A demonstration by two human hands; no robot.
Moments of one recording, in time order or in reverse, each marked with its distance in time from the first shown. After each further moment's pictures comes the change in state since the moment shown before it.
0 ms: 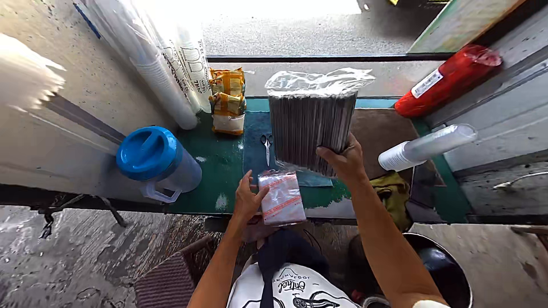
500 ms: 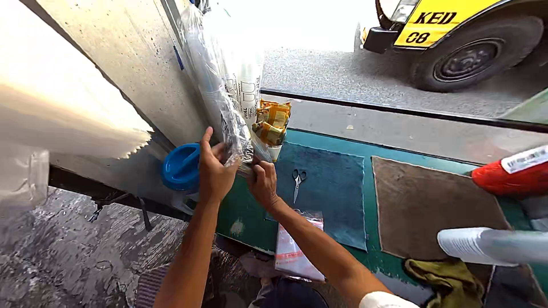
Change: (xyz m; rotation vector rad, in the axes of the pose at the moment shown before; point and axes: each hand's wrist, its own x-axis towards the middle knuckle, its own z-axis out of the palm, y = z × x) left_hand 0.042 0.135 -0.152 -0.030 0.599 0.276; right_hand 0.037 0.004 0.295 -0.122 0.169 -0.881
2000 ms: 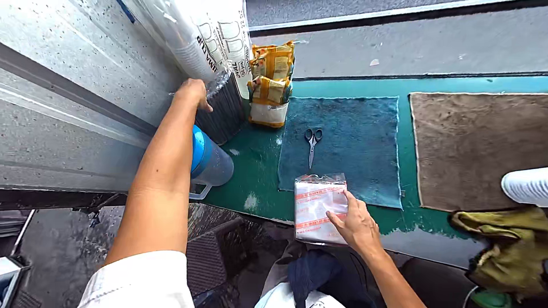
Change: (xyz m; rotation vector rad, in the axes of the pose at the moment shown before) left_hand 0.223 -0.102 0.022 1.459 -0.685 -0.195; right_hand -0.149 0.016 -0.234 -0.380 -0.840 1.025
